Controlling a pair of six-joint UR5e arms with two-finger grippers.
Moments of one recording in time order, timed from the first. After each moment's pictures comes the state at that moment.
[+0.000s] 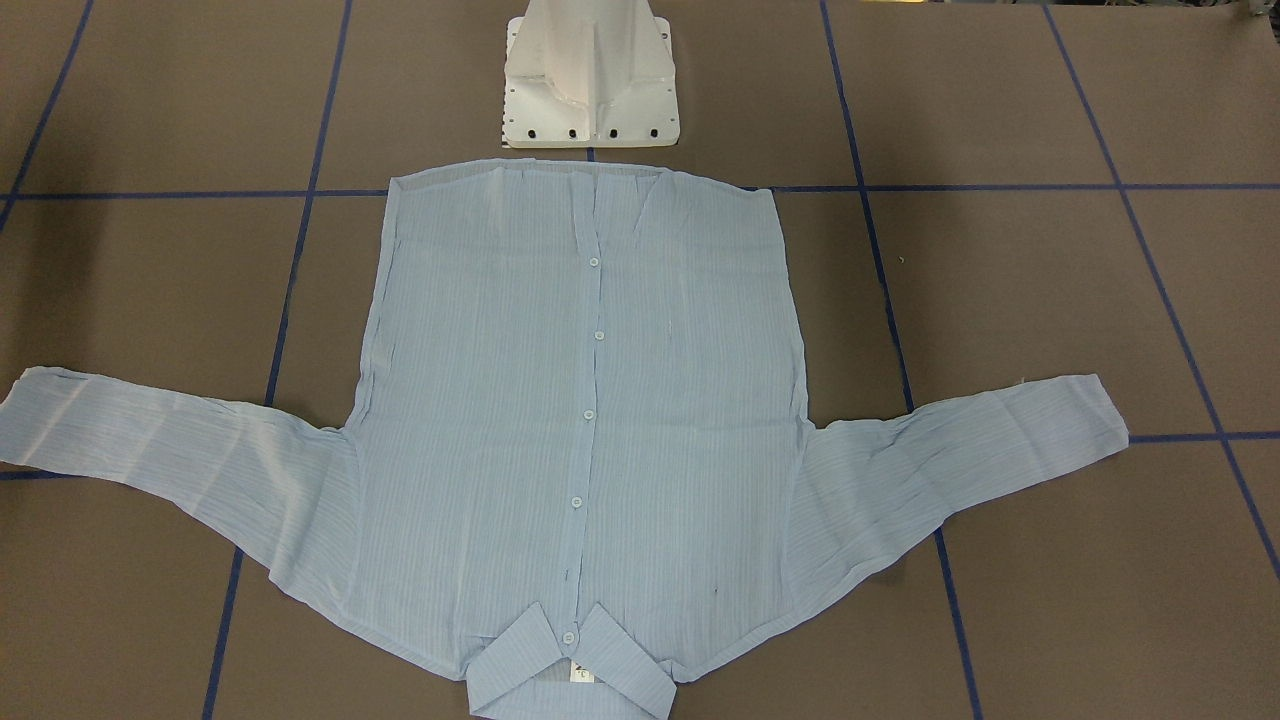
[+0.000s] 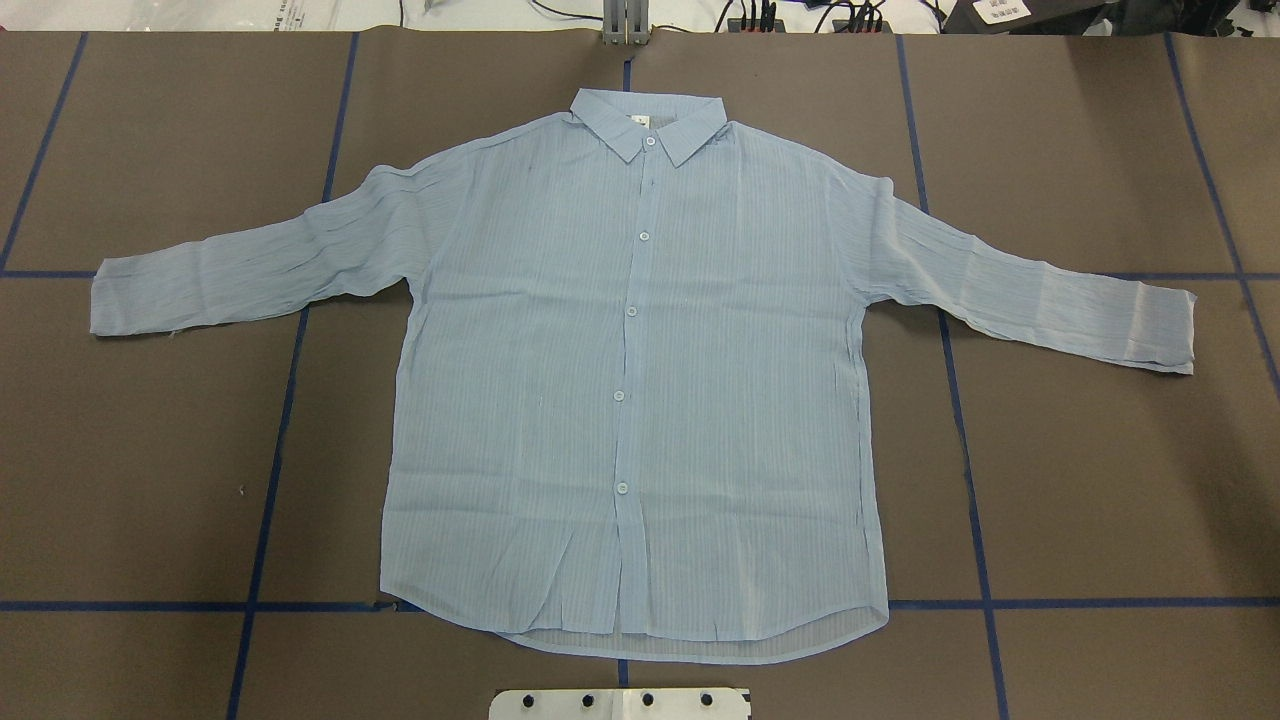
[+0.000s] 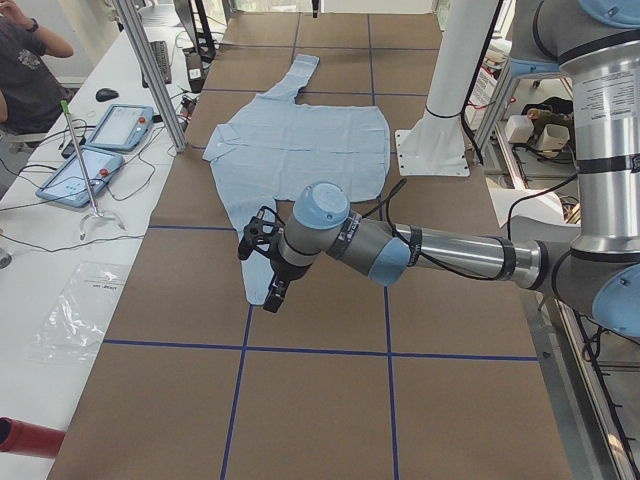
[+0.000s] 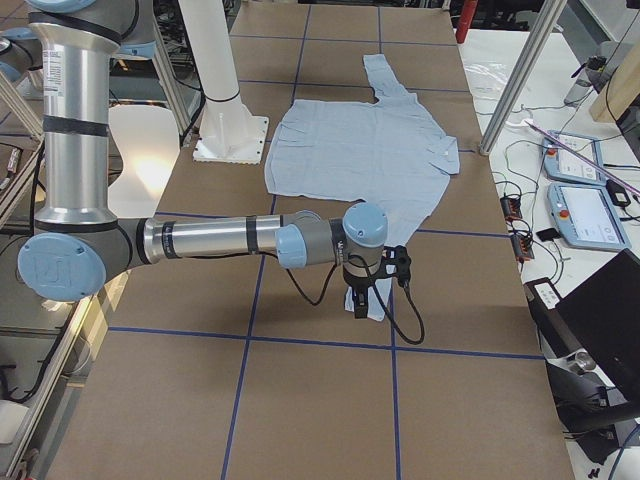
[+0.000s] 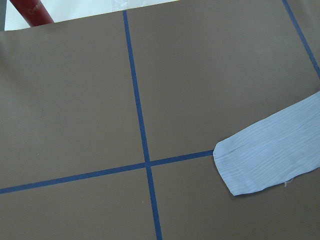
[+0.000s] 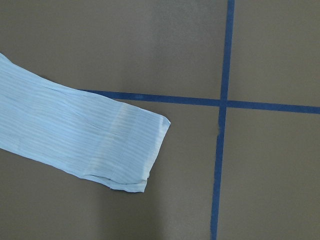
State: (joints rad) left arm -1.57 -1.39 -1.88 -1.95 -2.33 -0.17; right arm 1.44 -1.64 1.73 -1.48 2.37 0.14
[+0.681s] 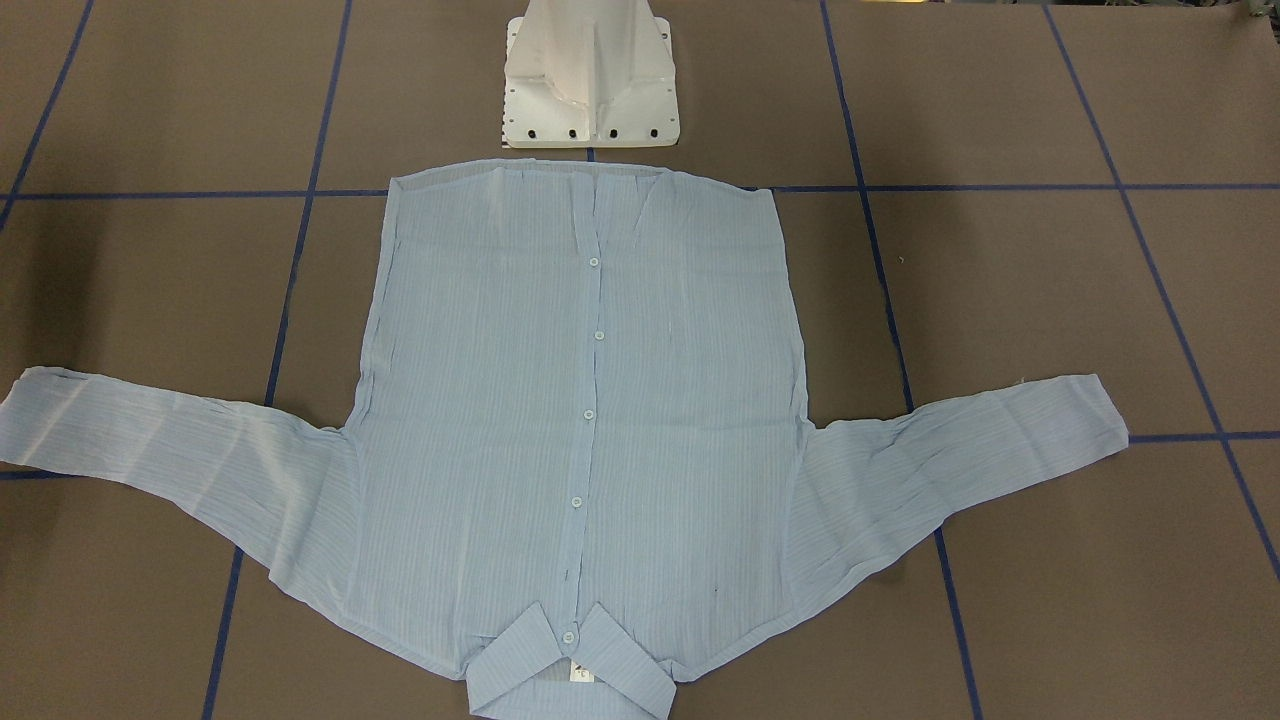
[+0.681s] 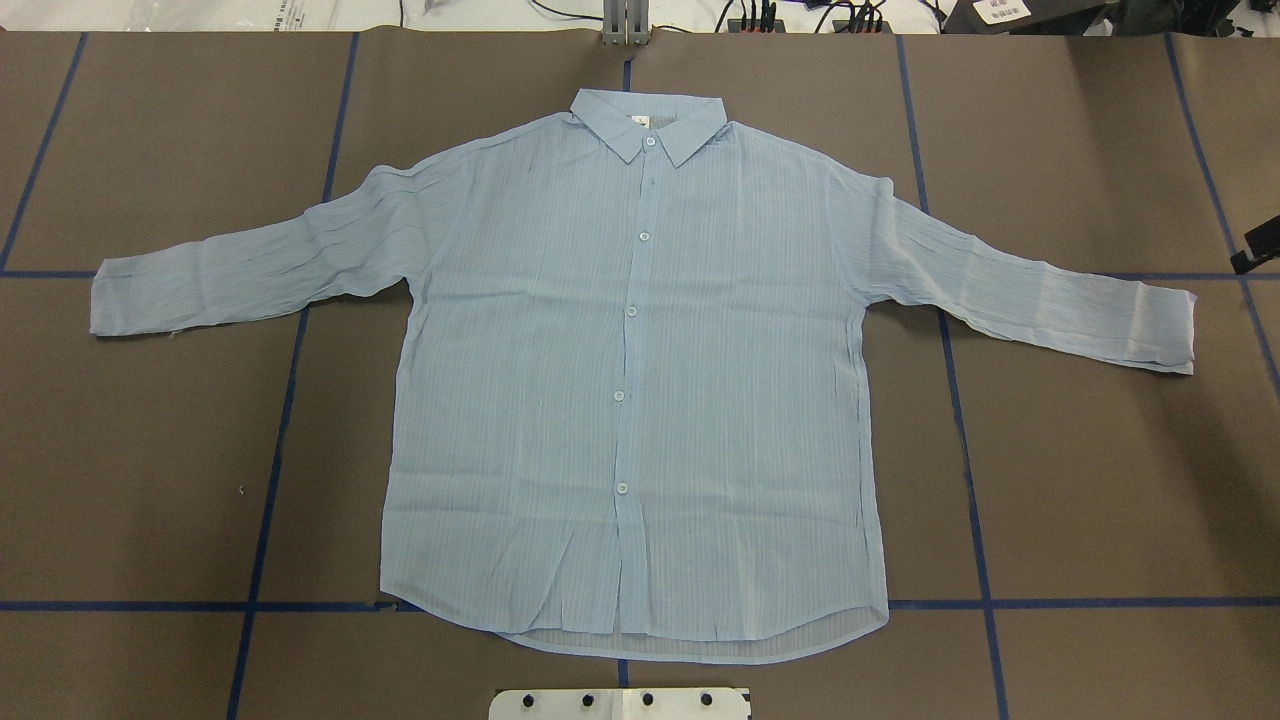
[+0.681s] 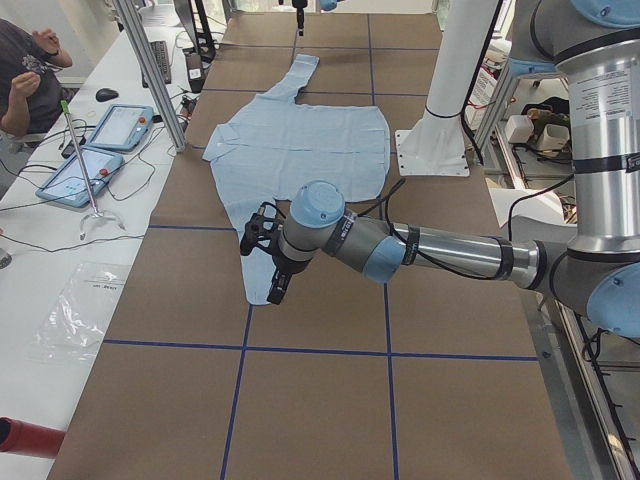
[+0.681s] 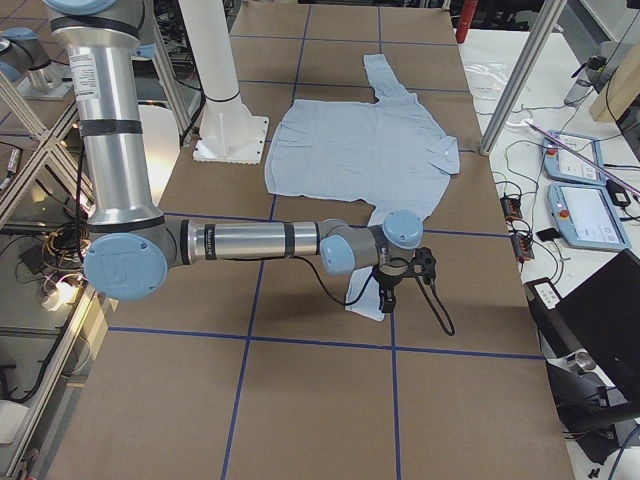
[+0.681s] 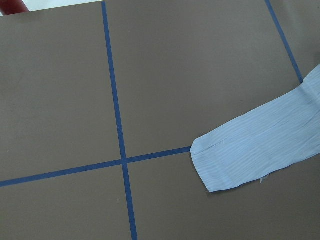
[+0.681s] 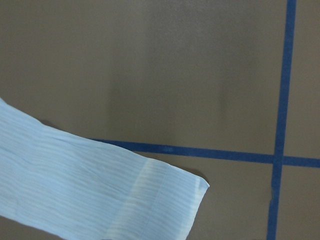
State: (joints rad) left arm -1.54 -1.39 -1.88 -1.96 -2.37 -0.21; right arm 1.32 -1.45 1.44 -1.26 2.36 0.32
